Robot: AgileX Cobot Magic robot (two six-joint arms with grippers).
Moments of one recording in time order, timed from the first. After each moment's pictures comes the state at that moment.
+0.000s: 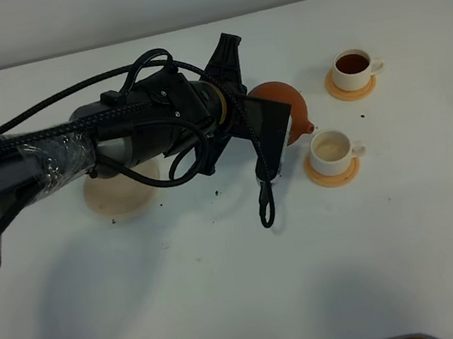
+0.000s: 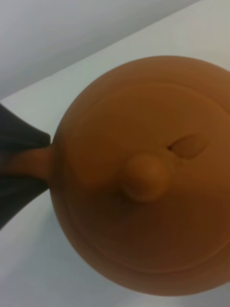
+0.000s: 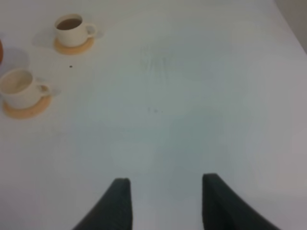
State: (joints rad) left arm -0.67 2.07 -1.37 0.72 0.20 0.82; right arm 0.09 -0.01 -0.52 0.08 1.12 -0.08
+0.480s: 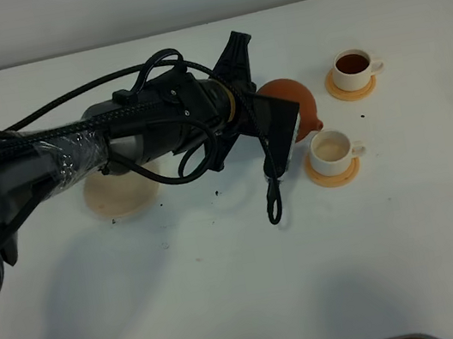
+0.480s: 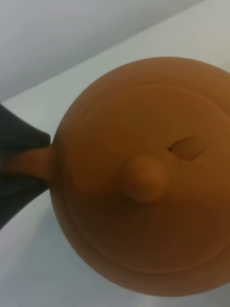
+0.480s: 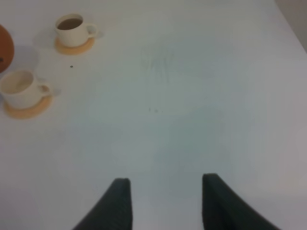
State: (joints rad) left arm -0.68 2.10 -1.41 0.72 0.17 0.82; right arm 0.09 -0.01 -0.52 0.09 1.12 -0.08
